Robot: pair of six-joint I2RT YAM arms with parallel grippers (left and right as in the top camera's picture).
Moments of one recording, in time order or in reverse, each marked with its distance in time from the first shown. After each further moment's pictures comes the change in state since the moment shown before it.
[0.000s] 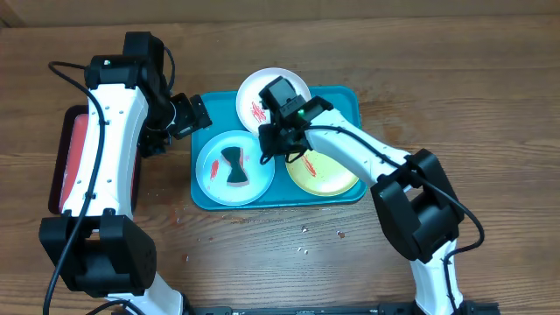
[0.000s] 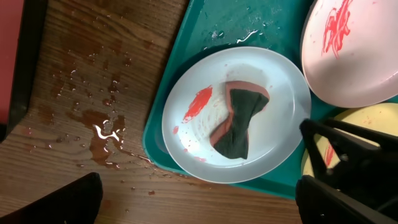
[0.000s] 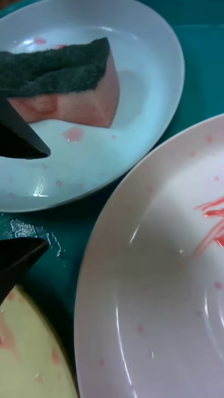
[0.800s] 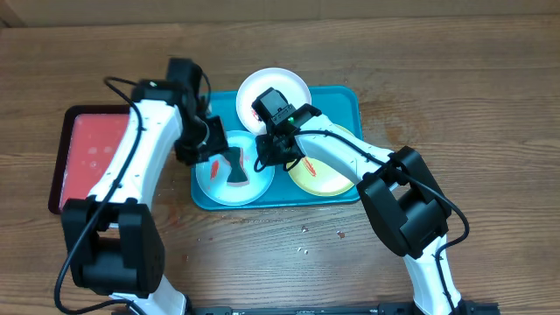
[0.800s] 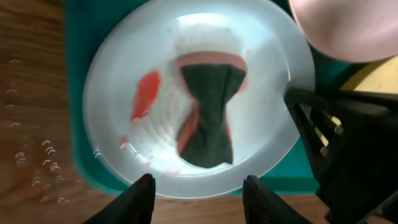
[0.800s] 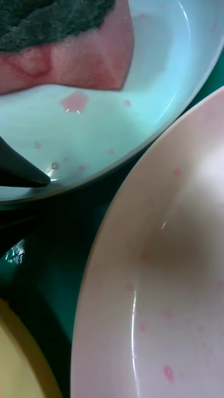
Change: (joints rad) left arm -0.126 0.000 -0.299 0.279 0.088 0.065; right arm 0.024 0.057 0.000 -0.012 0.034 -0.005
